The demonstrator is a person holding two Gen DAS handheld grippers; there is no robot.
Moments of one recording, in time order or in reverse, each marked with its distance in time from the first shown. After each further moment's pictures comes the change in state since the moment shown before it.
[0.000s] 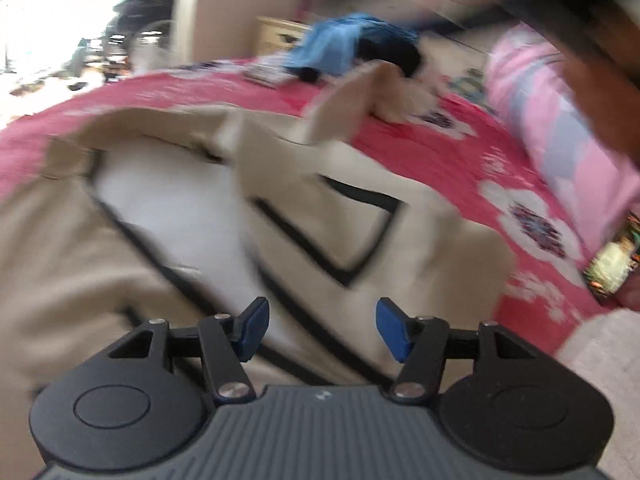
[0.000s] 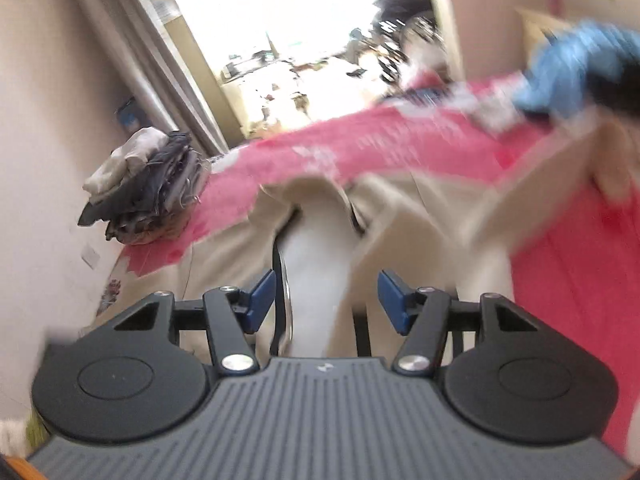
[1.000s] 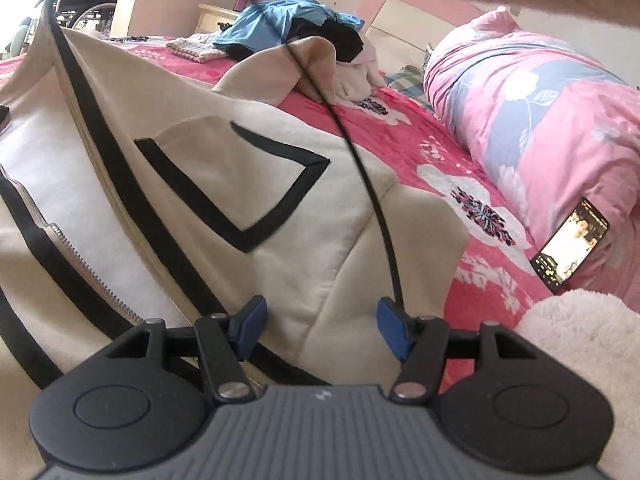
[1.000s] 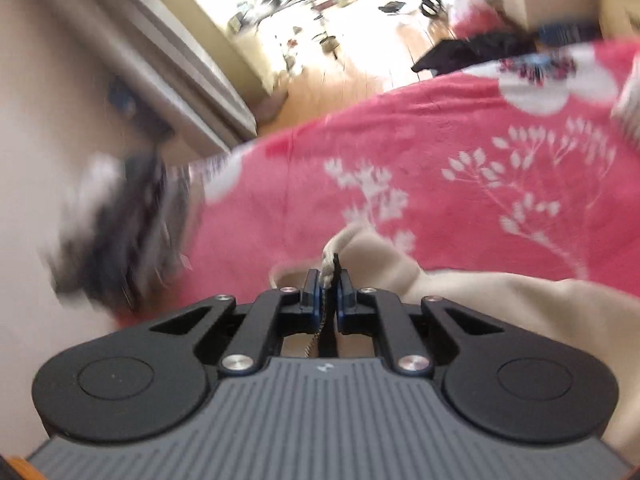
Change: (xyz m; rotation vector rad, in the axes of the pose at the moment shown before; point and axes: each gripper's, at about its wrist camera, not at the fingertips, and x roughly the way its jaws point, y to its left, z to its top) left arm 0.054 0.001 -0.024 -0.009 -0.019 -0.213; right arm 0.283 -0.001 0.150 0.202 0.210 0.172
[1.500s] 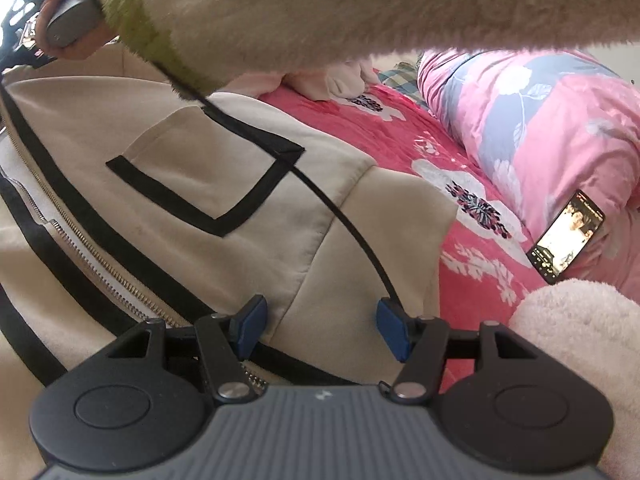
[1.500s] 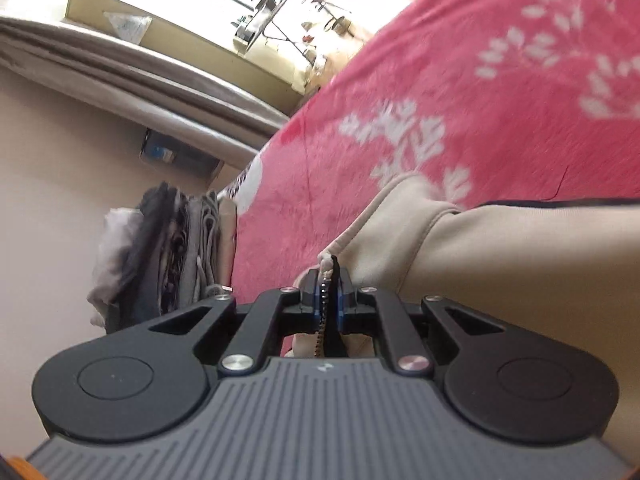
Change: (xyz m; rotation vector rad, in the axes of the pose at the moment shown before) left arm -0.002 -0.001 -0.003 0.023 0.010 -0.012; right arm 0.092 -0.038 -0.032 0.226 0.039 0.236
